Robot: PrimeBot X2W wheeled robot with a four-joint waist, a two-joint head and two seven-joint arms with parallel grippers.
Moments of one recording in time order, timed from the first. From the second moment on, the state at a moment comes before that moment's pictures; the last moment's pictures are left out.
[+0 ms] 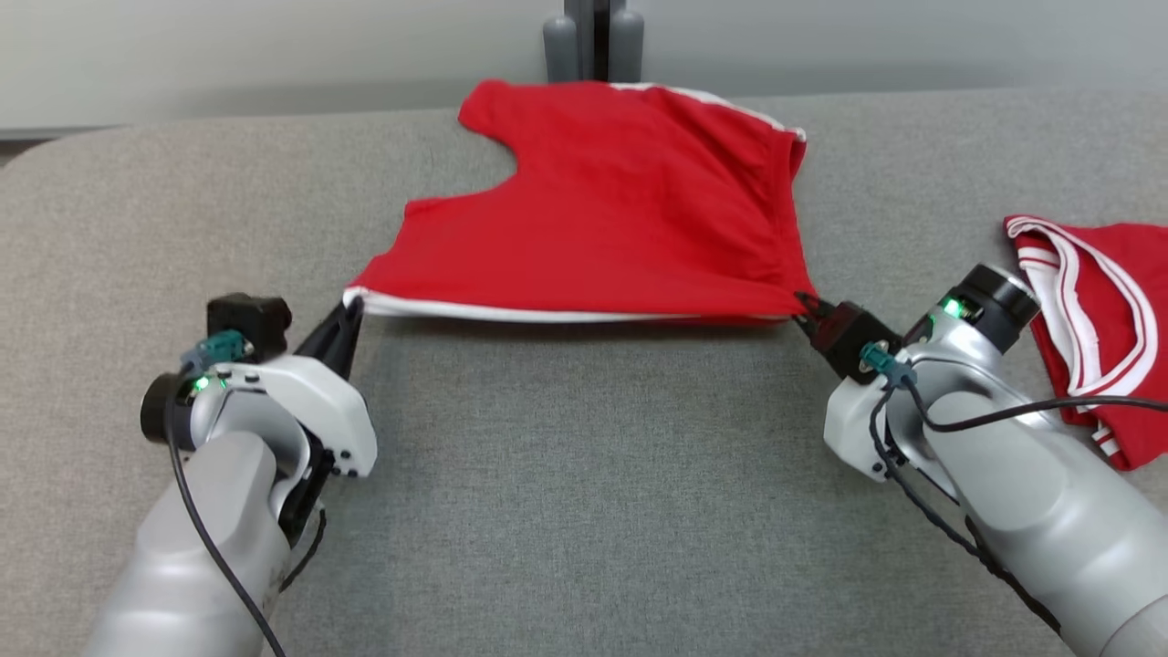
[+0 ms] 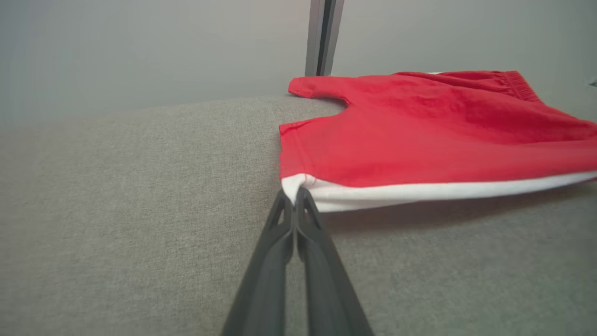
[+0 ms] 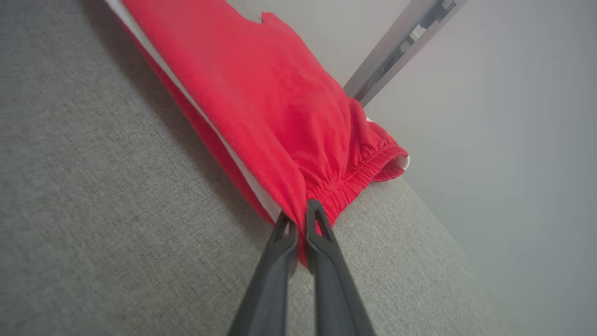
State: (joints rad) left arm -0.72 0.18 -0.47 1.01 -0.54 -0.13 -0.21; right arm -0.85 -0.22 0.80 0.99 0.02 0.13 -0.26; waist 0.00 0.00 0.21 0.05
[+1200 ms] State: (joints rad) left arm -0.40 0.56 -0.82 0.50 -0.60 -0.13 0.31; right arm -0.69 -0.56 1.28 0.33 0.73 0.13 0.32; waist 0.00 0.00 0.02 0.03
